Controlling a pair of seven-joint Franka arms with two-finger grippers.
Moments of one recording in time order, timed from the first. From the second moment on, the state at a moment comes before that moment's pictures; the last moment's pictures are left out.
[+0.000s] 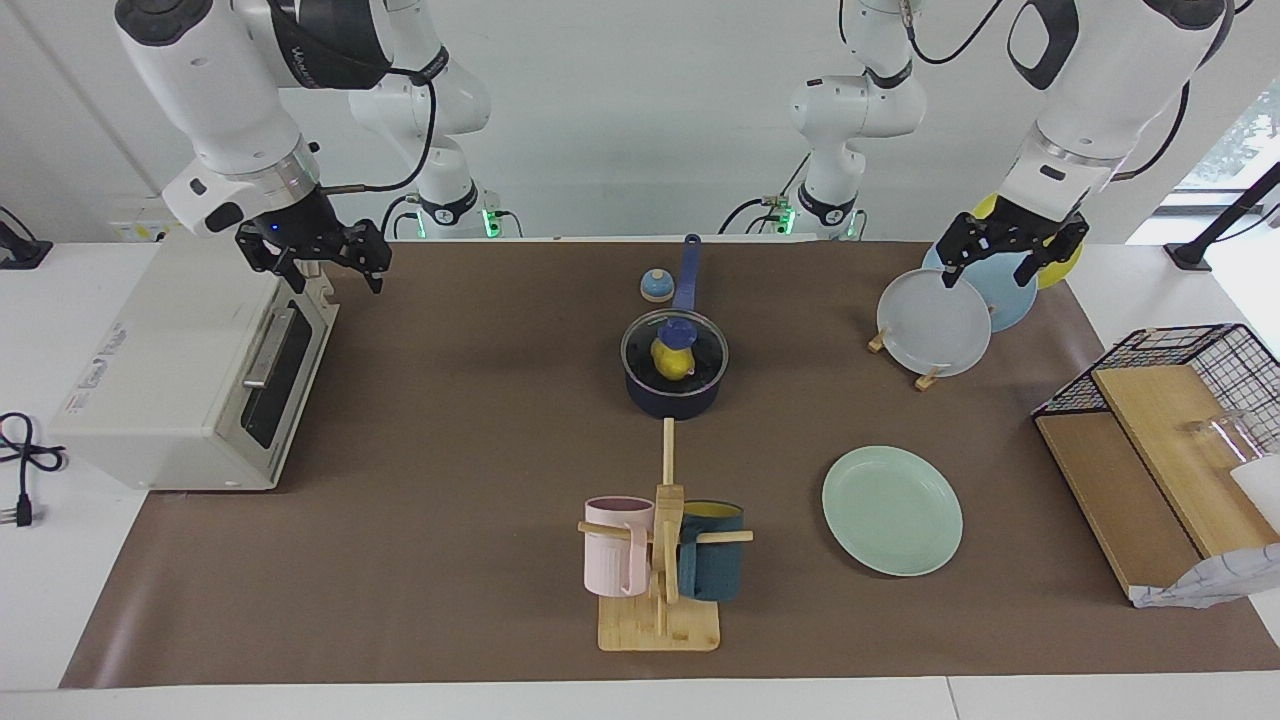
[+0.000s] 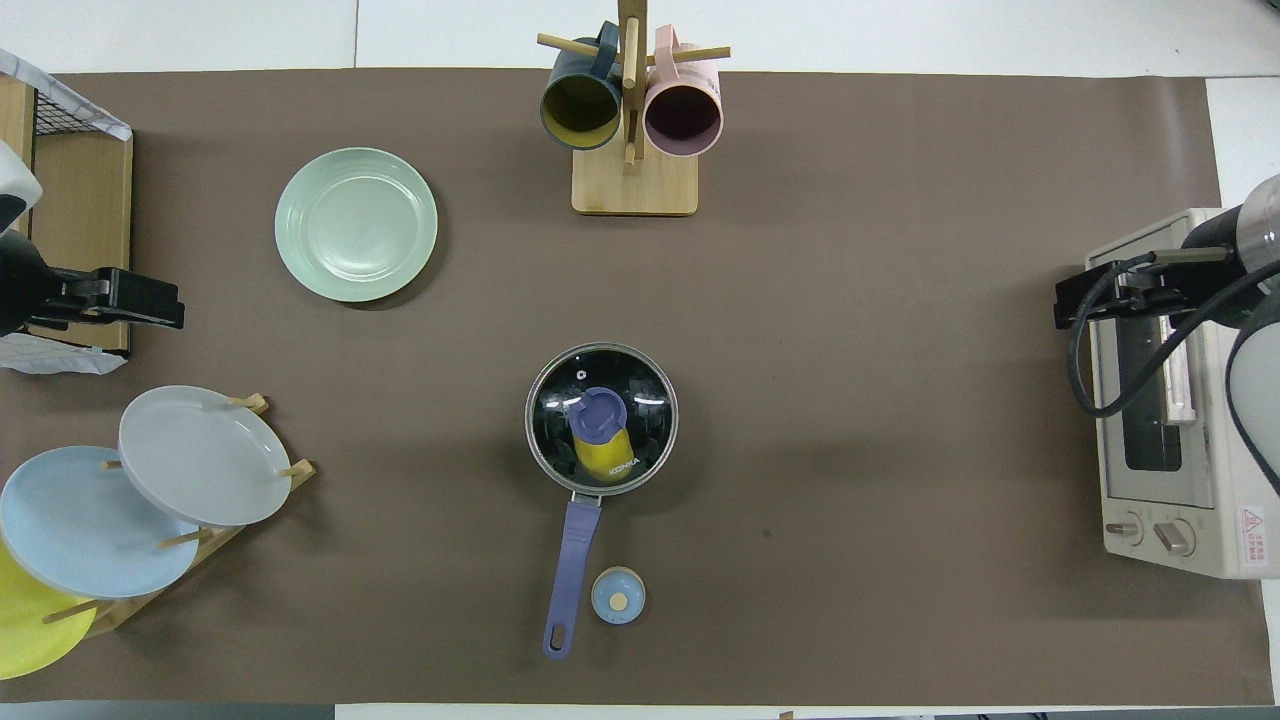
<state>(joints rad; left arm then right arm) -0.10 -0.05 0.00 -1.68 0.01 1.64 -0.03 -0.02 0.00 0.05 -1.63 0.00 1.57 0.05</state>
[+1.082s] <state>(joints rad) -0.10 -0.05 0.00 -1.68 0.01 1.64 -0.03 0.04 0.00 0.09 -1.63 0.03 1.60 0.05</state>
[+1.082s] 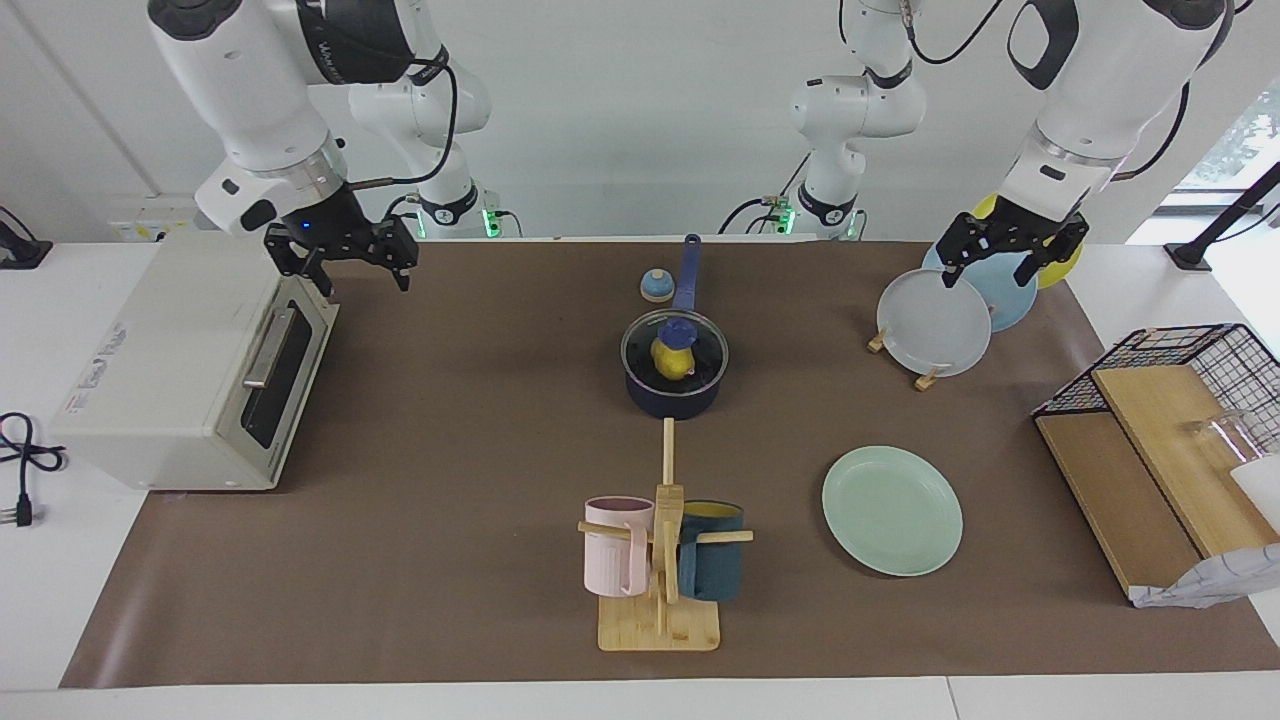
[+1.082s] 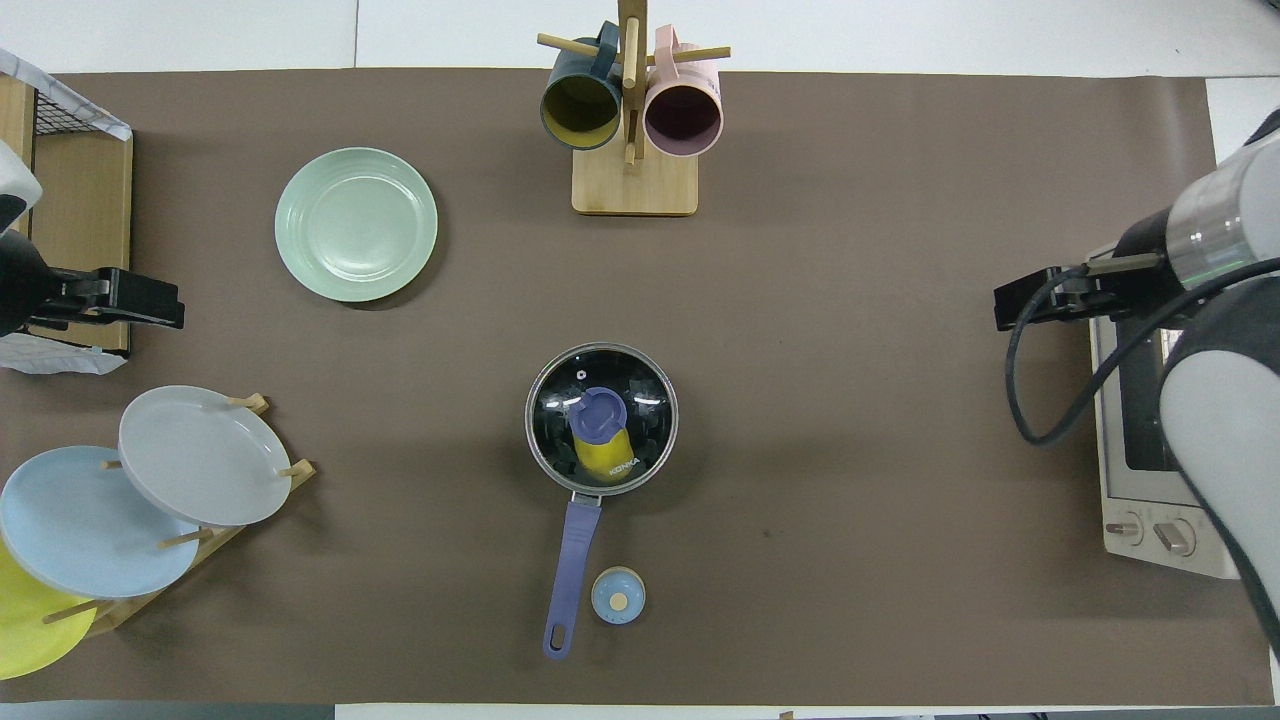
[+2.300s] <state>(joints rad) -0.10 -0.05 0.00 -1.68 0.01 1.64 -0.03 0.62 0.30 0.10 -1.57 -0.05 1.95 0.60</state>
